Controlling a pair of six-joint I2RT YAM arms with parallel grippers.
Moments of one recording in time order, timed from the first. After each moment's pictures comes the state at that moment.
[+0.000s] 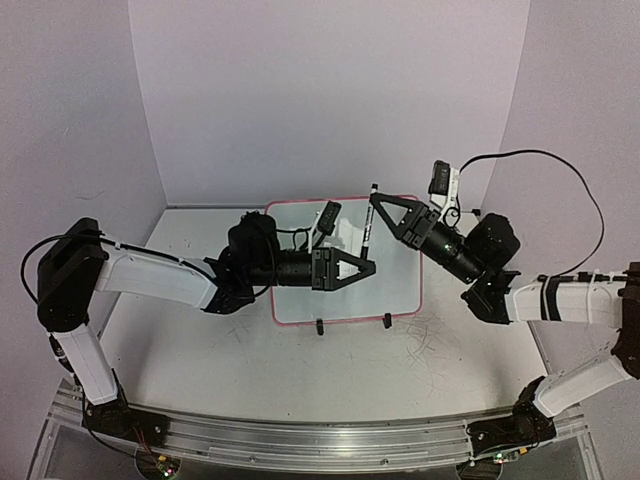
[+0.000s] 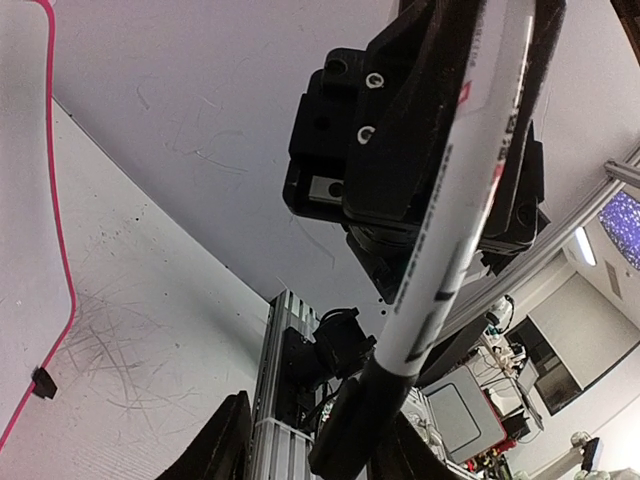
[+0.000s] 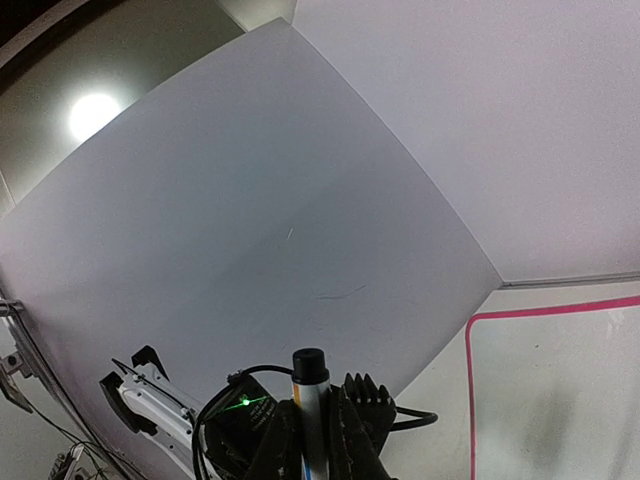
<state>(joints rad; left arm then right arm) -0.98 1.77 1.06 0.77 0.62 -0.83 0.73 1.35 0.72 1.02 -0.31 0.83</state>
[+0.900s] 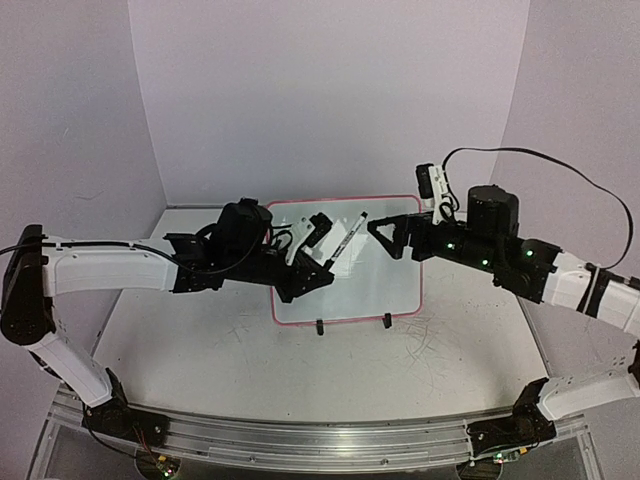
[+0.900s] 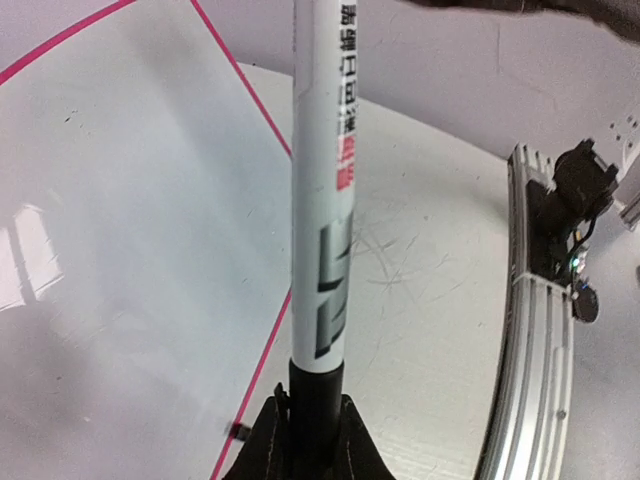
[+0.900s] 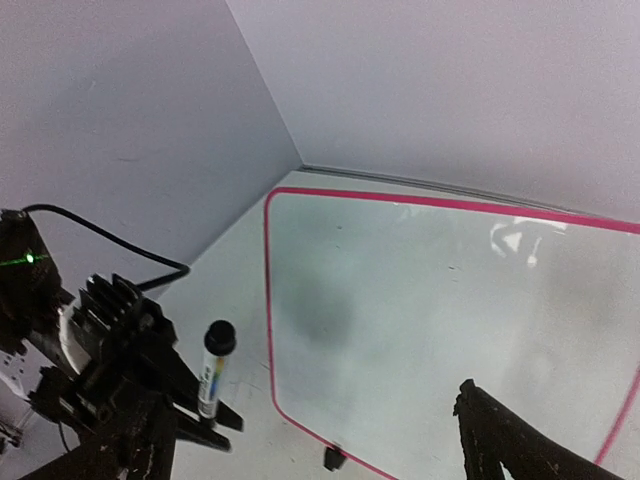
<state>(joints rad) -0.97 1.54 1.11 -0.04 0.28 0.00 0.74 1.17 0.96 -0.04 -0.08 0.32</state>
